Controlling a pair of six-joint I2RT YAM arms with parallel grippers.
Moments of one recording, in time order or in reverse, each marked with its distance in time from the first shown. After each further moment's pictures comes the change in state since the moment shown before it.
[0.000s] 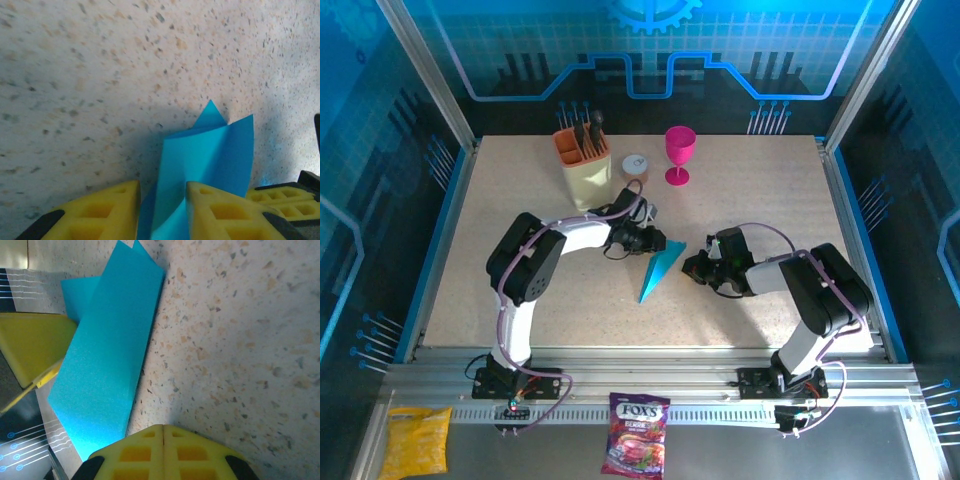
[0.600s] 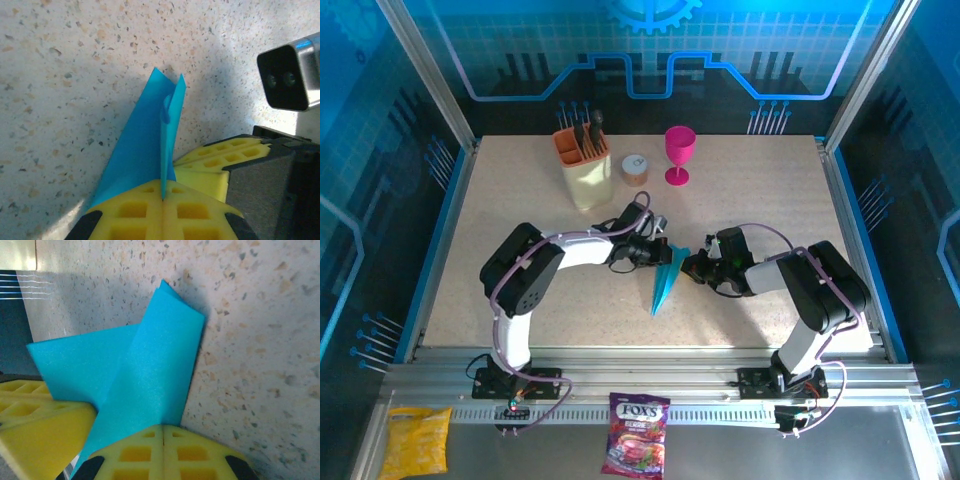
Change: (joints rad) left arm -0.088 -0.106 -0.156 0.159 0.012 -0.085; right arm -0.003 0.018 -0.002 0.046 -0.026 0.025
